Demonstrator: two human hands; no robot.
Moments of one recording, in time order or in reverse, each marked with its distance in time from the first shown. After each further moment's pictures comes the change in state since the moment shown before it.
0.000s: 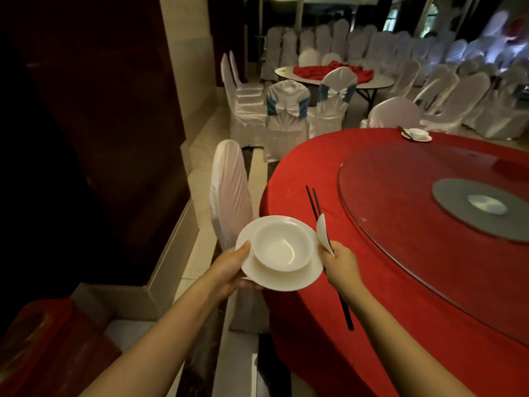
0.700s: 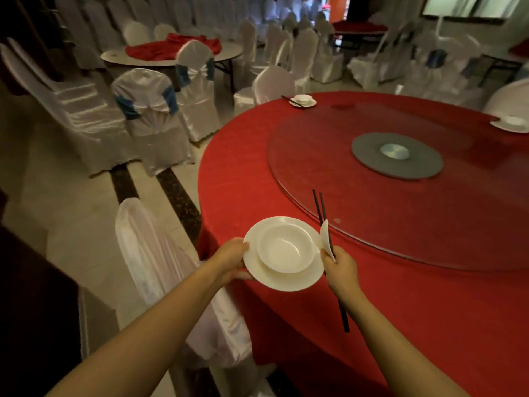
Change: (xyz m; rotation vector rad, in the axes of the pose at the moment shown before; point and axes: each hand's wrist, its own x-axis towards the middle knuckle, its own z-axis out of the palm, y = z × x) left_hand 0.299 0.147 0.014 0.543 -0.433 -0.144; right_hand 0.182 0.003 0.080 0.046 0.590 0.427
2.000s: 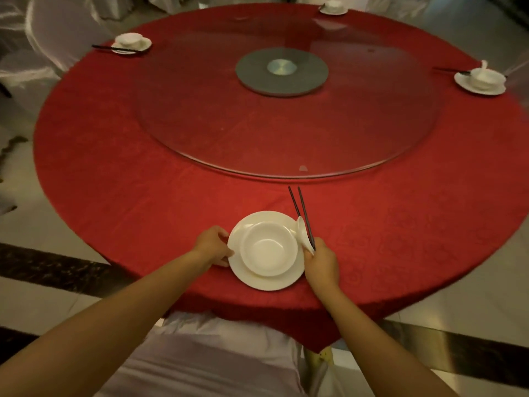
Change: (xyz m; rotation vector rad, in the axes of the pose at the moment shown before) left_hand 0.275 0.013 -0.047 0.803 -0.474 0.052; right_hand 0.054 0.039 0.182 -0.125 0.591 0.544
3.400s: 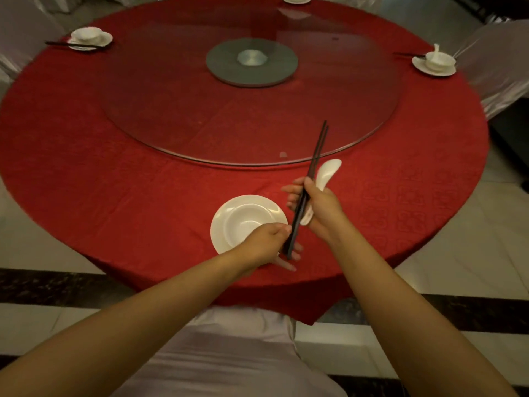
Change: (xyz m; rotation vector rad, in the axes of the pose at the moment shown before) left_hand -0.108 0.055 0.063 -0.202 -0.571 0.258; right_hand 0.009 -0.075 -0.060 1.185 -0.238 0.114
